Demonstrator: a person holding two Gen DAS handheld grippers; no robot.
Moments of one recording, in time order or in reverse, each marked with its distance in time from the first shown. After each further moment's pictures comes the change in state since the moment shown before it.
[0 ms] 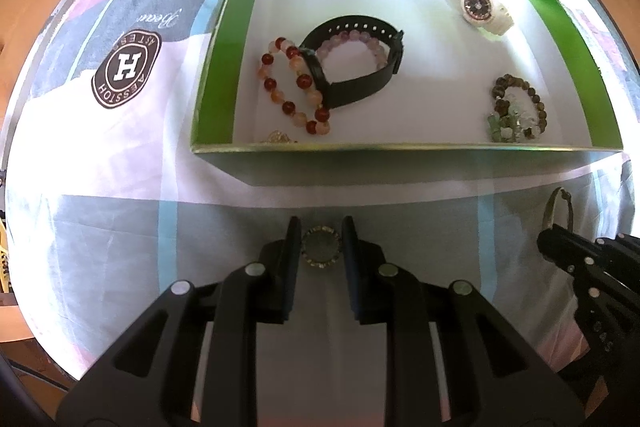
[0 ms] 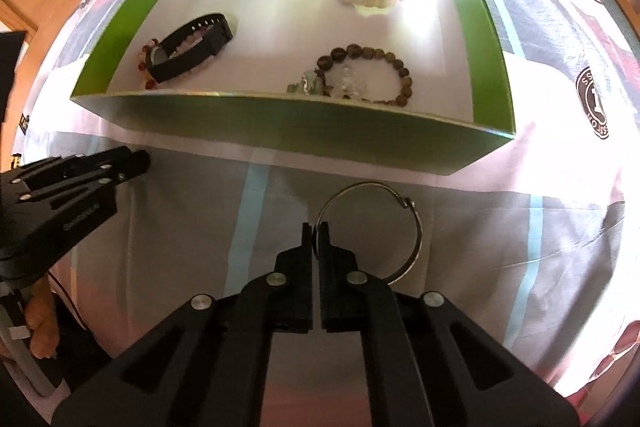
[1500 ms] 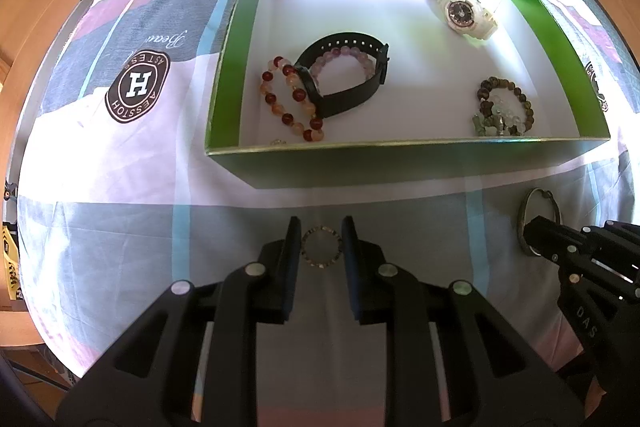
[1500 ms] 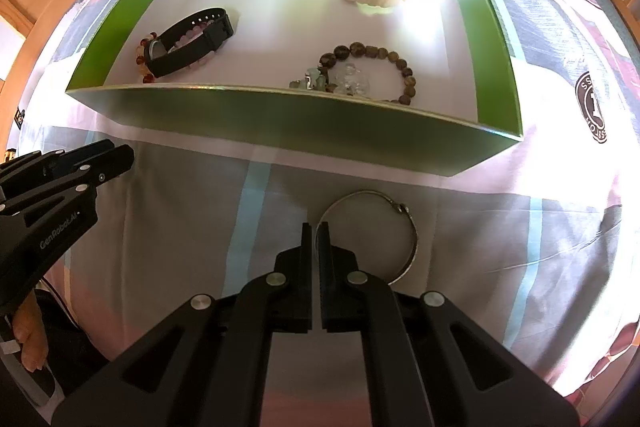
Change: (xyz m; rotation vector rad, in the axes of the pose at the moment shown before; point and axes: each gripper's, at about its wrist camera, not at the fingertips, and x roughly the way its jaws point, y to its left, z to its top) left arm -0.027 -0.004 -0.009 0.030 -0.041 0.021; right arm 0.004 0.024 -0.002 -0.012 -0.004 -0.021
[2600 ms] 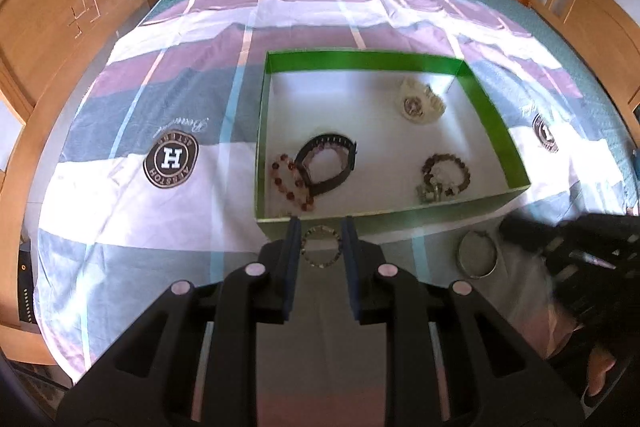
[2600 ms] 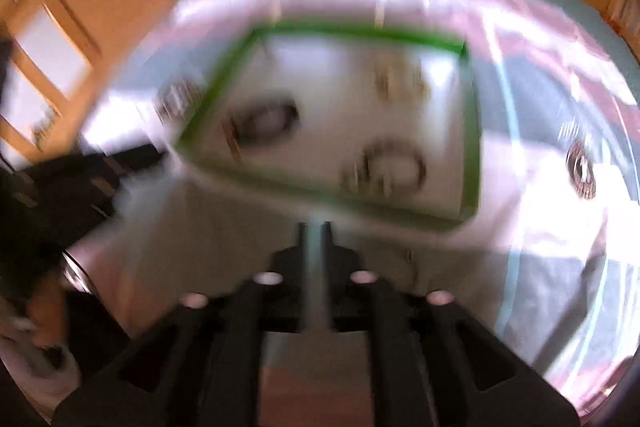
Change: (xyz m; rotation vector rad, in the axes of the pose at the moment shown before) left arm -0.095 0.005 0.001 0.027 -0.224 -0.057; right arm -0.054 0.001 0.002 -0.090 -0.142 0.096
